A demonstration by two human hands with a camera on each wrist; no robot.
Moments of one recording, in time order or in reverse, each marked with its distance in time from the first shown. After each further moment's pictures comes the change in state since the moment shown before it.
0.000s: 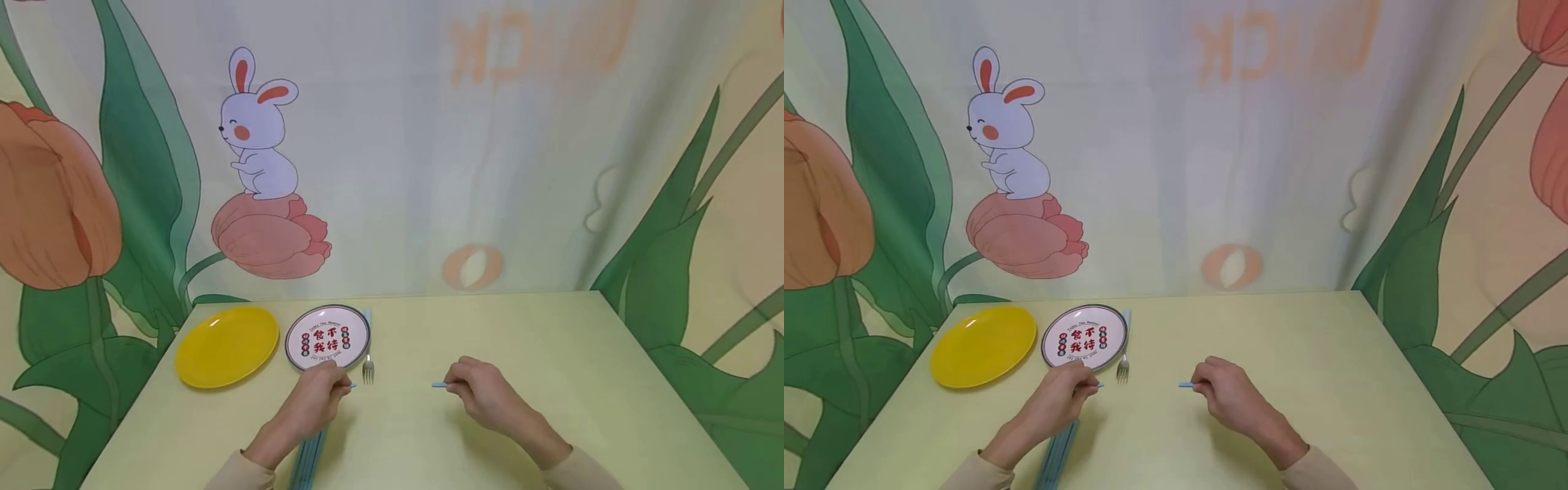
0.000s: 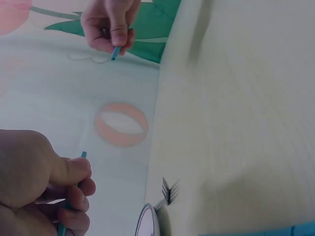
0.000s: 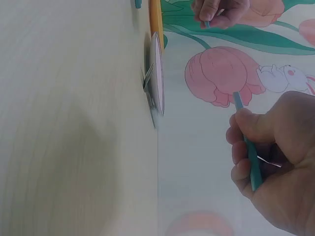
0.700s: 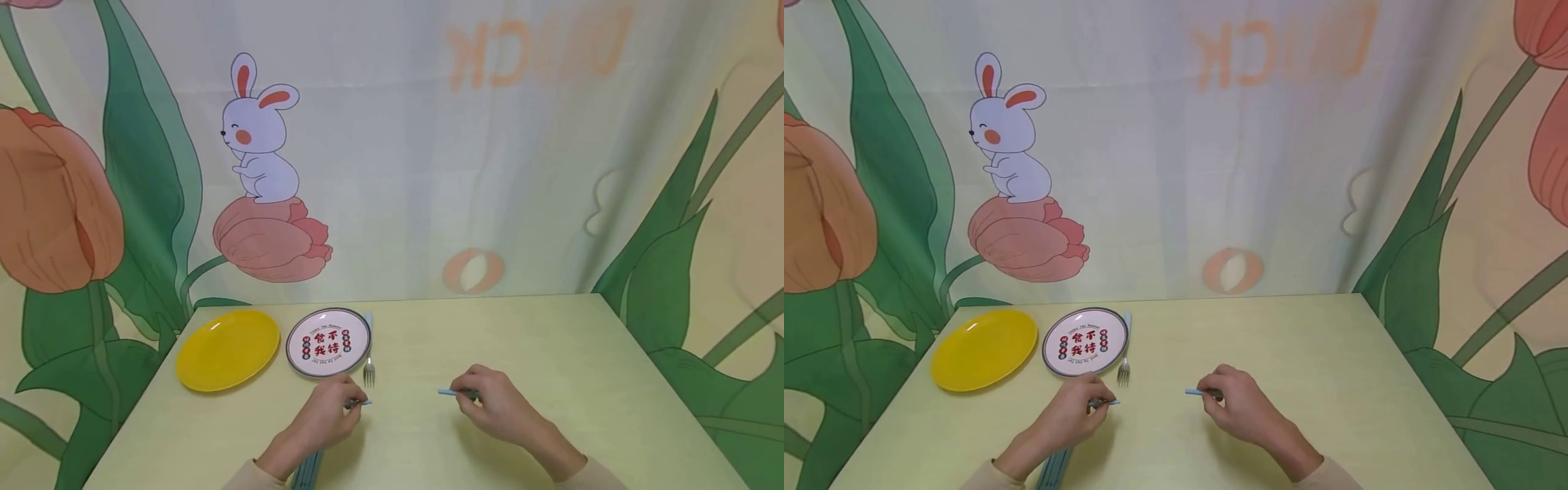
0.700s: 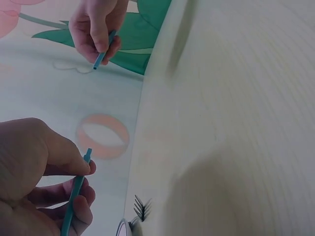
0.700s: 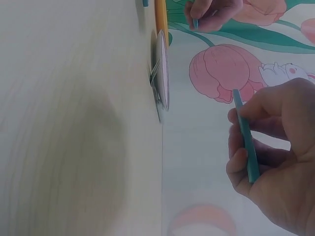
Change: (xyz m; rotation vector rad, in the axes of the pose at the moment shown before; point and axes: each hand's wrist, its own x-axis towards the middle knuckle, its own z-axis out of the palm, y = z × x) left_hand -0.001 0.010 0.023 -0.068 -0.044 -0.021; right_hand -0.010 -0.001 -0.001 0.052 -0.006 0.068
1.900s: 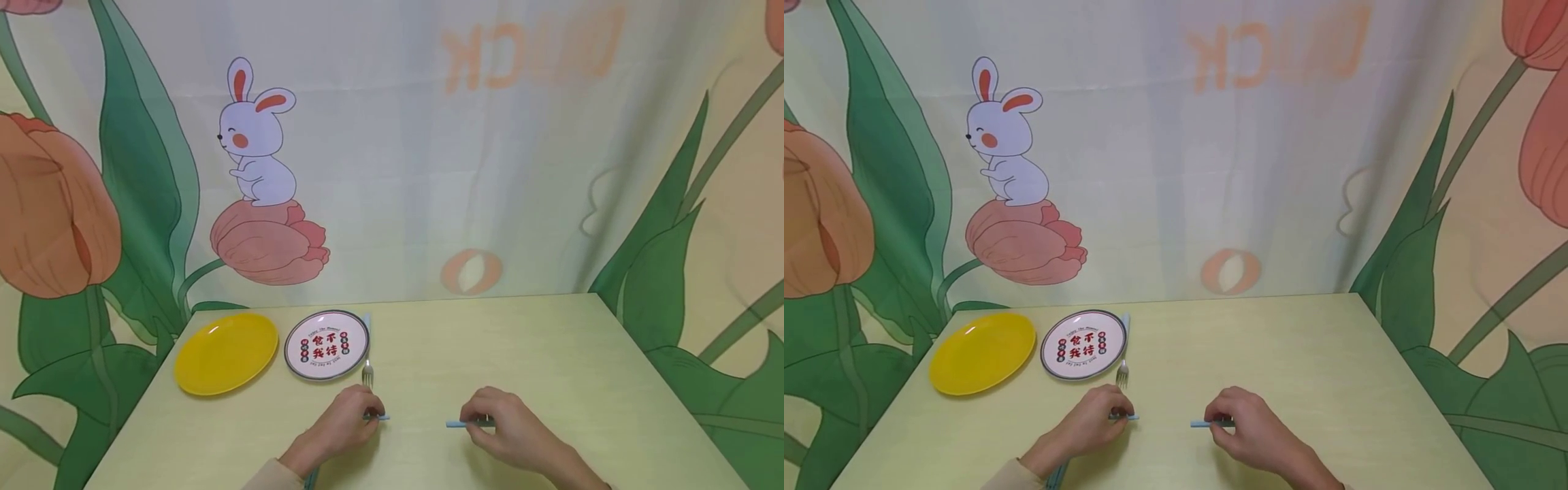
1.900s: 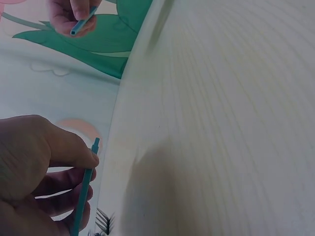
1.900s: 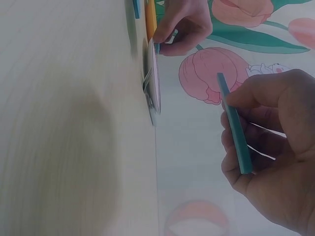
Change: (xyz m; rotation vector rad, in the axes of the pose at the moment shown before) left_hand 0.013 -0.005 0.034 0.021 -0.150 0.065; right_hand -0.030 -0.011 -0.009 -0.016 0.003 -0.096
